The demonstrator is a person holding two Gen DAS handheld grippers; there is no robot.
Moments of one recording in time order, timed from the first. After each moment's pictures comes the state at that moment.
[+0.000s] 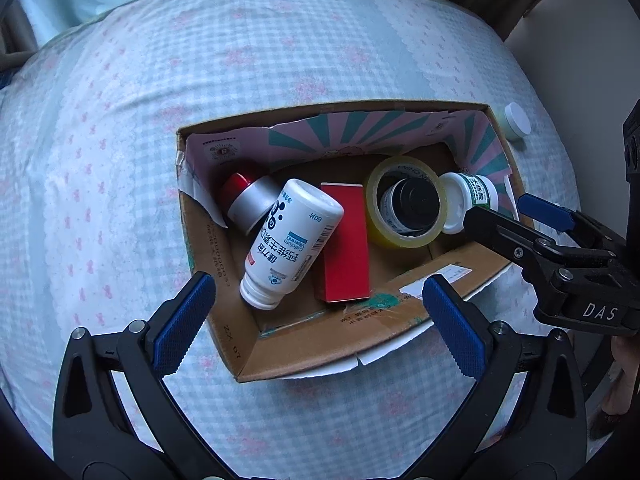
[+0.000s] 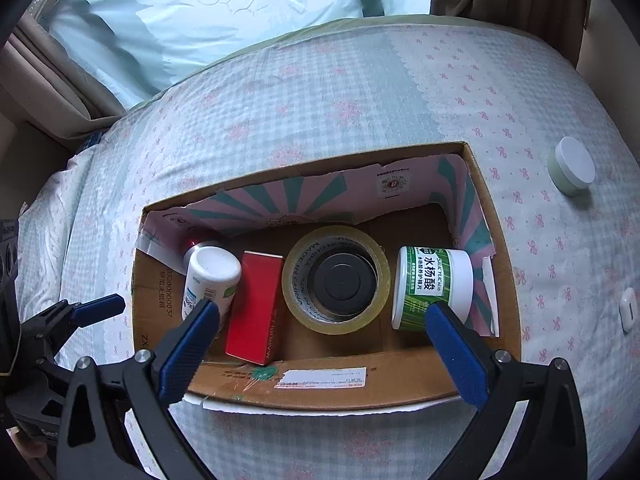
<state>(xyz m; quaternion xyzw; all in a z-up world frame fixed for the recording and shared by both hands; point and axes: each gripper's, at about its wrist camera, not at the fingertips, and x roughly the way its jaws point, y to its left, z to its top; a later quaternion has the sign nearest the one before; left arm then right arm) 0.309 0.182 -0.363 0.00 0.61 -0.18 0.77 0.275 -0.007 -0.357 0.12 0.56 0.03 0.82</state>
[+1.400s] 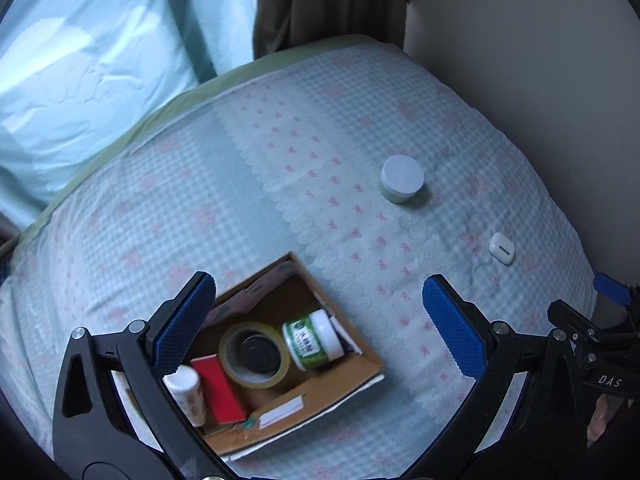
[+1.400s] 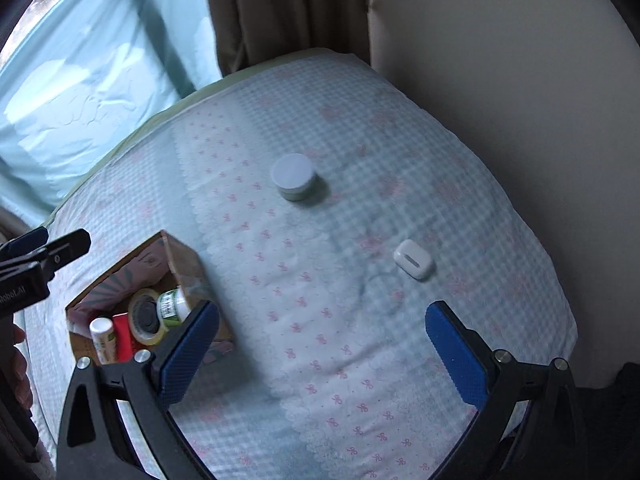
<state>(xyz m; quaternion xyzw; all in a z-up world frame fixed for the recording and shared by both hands) 0.336 -0.095 -0.251 0.17 0.52 -0.27 0.79 0.158 -0.254 -0.266 0.20 0.53 -0.24 0.79</state>
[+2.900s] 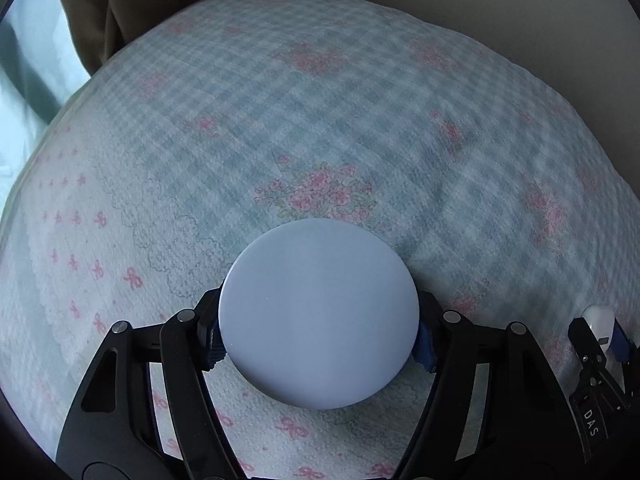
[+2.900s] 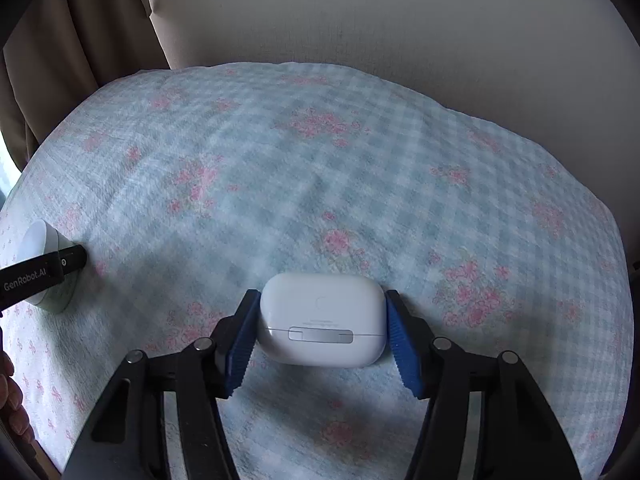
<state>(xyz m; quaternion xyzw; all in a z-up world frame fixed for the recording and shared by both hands) 0.424 -0.320 -0.487 0.25 0.49 -0.37 0.75 0.179 -0.366 -0.472 0.27 0.42 -0.49 0.71</state>
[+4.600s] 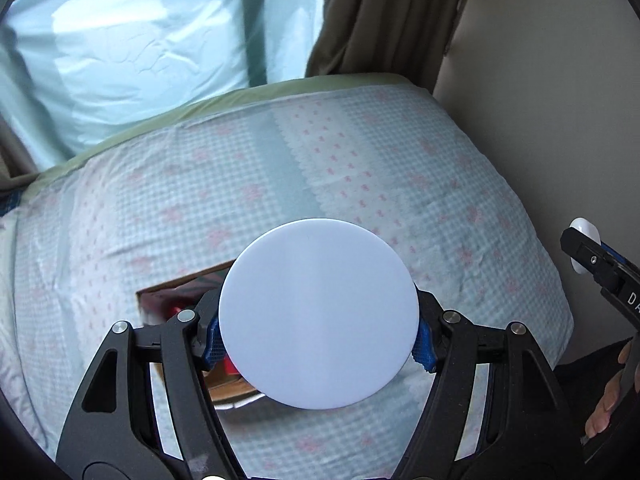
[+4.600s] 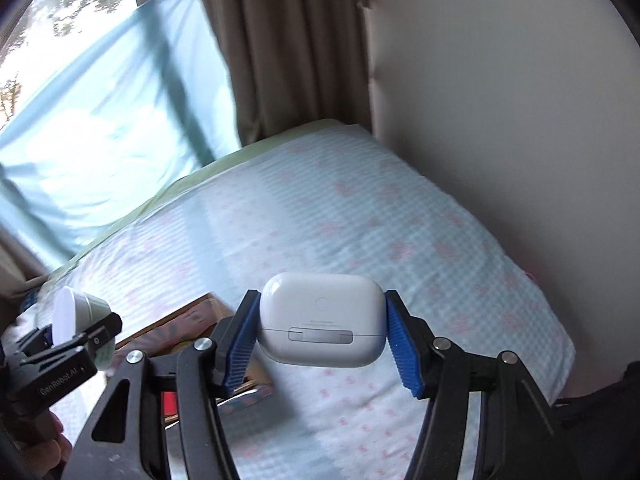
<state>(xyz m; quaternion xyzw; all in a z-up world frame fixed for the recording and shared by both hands) 0.283 0.036 -0.187 0.06 0.49 -0.21 0.84 0.159 -0.179 -0.171 0.17 0.42 -0.21 0.87</state>
